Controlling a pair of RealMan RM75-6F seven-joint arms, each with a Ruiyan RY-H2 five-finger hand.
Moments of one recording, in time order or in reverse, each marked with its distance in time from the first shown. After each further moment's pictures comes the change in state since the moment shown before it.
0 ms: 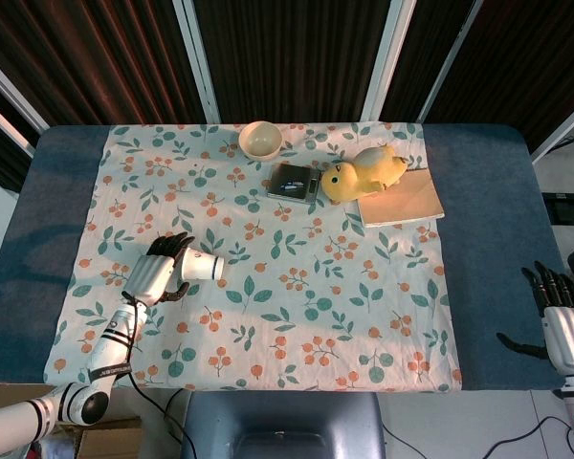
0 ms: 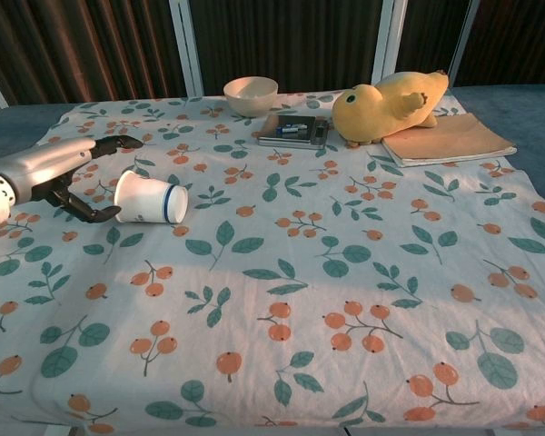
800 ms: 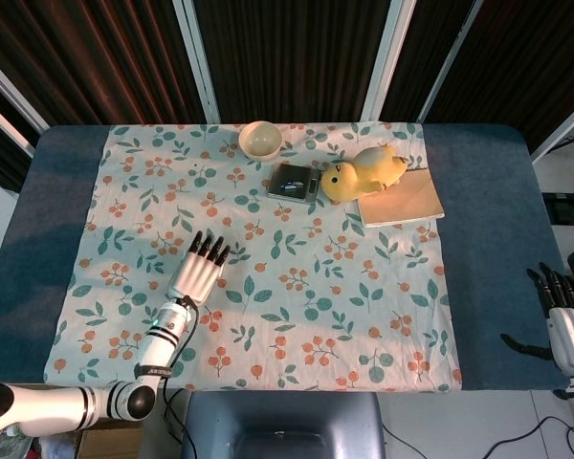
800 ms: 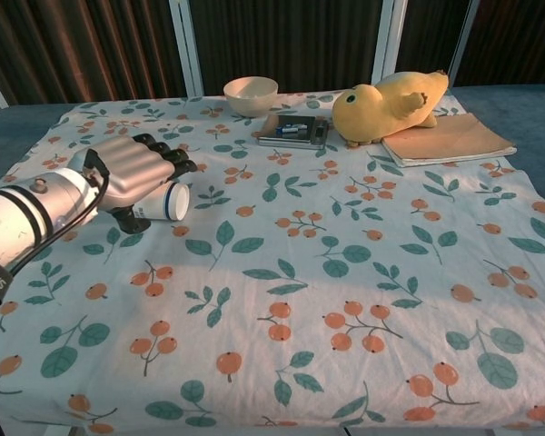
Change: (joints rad) left arm -0.196 -0.129 0.004 -0.081 -0.340 0.058 0.968; right arm -0.004 0.001 -0.003 0.028 0.006 -0.008 0.036
